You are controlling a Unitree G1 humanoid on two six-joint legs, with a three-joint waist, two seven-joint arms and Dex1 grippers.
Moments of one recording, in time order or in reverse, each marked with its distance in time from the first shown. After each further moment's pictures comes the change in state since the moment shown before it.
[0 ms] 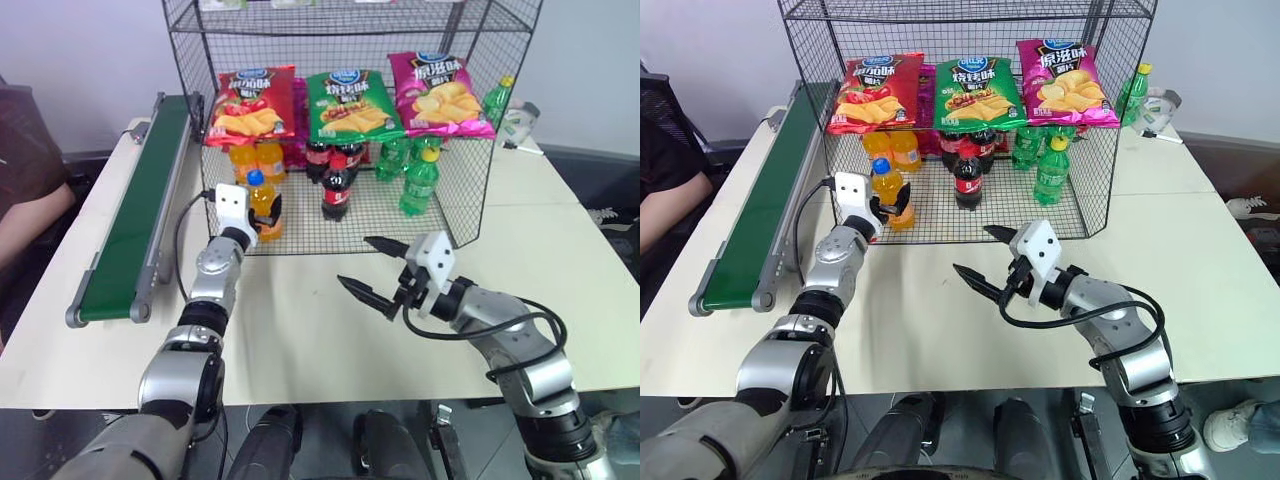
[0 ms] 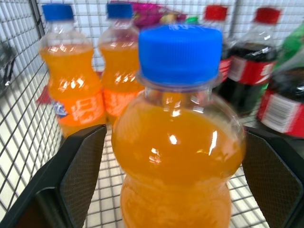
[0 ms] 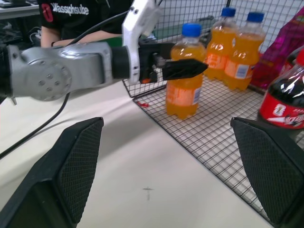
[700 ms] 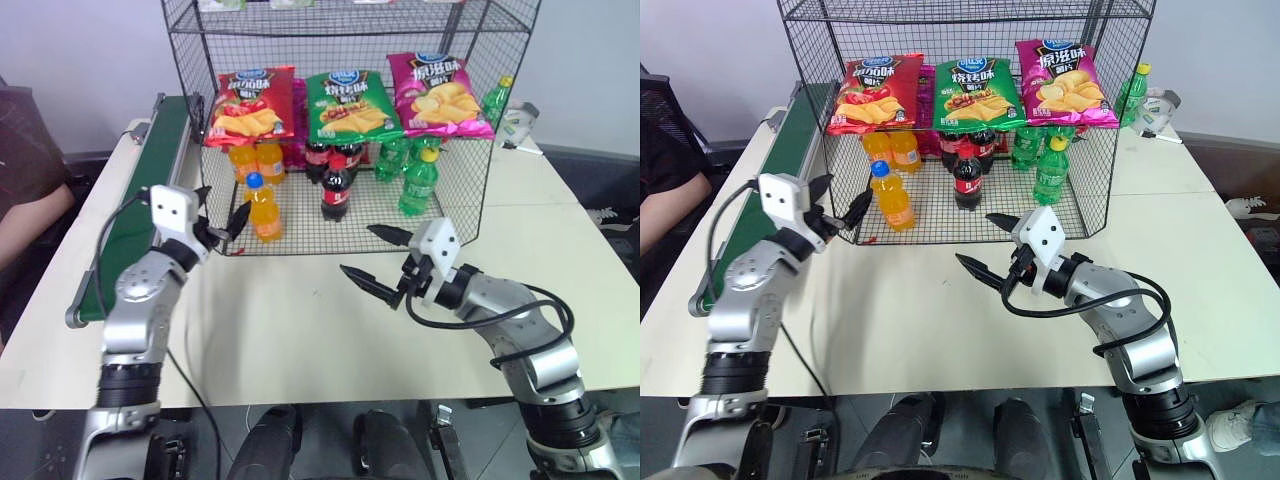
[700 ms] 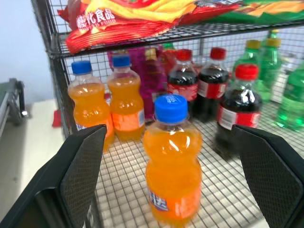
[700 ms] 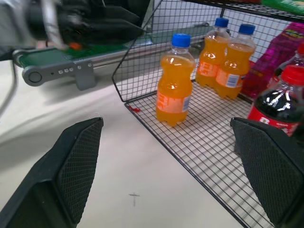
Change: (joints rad) left arm 0.437 0.296 0.082 -0.959 -0.238 0.604 -0.159; right arm -0.033 -0.035 -0.028 0.003 0.002 0.021 0.009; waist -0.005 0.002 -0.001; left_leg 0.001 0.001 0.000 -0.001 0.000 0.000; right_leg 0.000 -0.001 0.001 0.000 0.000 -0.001
